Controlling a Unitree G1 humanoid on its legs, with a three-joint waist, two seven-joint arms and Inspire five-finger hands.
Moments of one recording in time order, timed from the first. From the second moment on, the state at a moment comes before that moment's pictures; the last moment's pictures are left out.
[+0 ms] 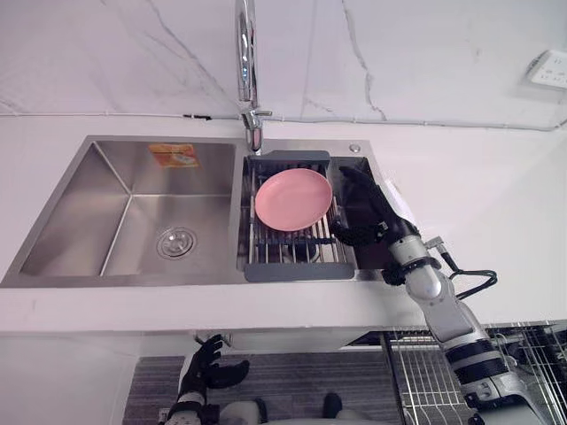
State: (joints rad) left arm 0.28 0.13 -0.04 0.64 -0.04 -0.16 0.08; right arm -0.26 -0.45 0.18 0.21 -0.32 -0.15 -0.08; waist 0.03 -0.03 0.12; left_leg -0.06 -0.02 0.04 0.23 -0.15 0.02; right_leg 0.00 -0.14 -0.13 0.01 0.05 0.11
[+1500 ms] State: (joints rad) left arm 0.14 0.13 -0.05 0.64 -0.08 -0.18 0.13; right arm -0.73 -0.49 0.28 0.36 -0.57 -0.07 -0.27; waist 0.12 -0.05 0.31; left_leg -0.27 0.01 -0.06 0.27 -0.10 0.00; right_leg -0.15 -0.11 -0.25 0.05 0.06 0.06
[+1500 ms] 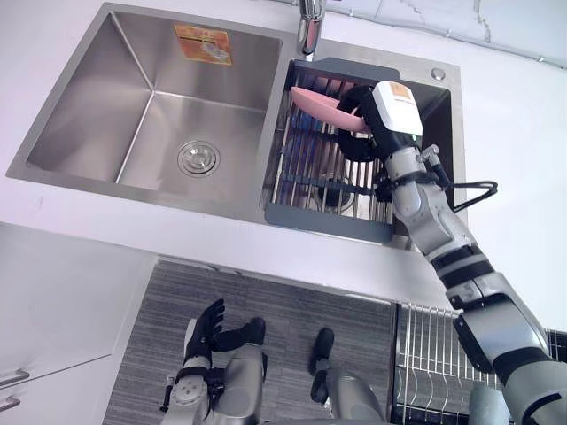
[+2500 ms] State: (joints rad) left arm 0.21 0.11 0.00 0.78 -0.05 -0.14 0.13; right arm 0.09 -0.36 -0.22 -0.27 -0.54 -0.16 -0.28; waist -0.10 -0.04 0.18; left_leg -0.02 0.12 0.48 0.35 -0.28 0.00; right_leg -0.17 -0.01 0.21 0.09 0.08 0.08
